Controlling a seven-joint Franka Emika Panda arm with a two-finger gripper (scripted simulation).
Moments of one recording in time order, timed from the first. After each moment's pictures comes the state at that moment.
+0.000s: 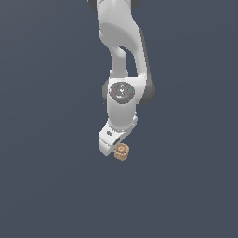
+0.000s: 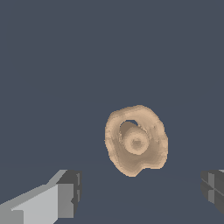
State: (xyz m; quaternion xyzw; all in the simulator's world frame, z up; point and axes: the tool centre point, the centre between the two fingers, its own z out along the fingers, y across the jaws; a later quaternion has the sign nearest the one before) arm 0.043 0.003 0.115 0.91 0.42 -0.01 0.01
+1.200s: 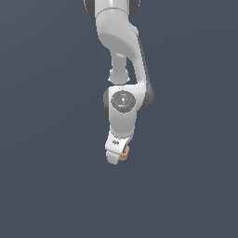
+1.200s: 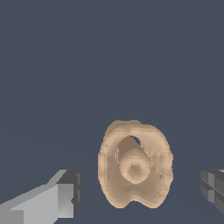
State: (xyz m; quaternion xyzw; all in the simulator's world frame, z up) arm 0.057 0.011 0.094 0.83 0.56 0.00 0.00
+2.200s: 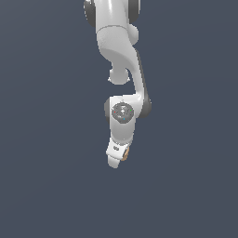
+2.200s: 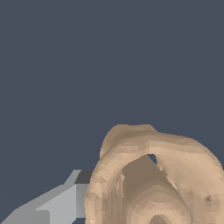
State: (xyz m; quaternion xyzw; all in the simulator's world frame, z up) arm 0.057 0.011 0.047 0.83 0.56 0.00 0.00
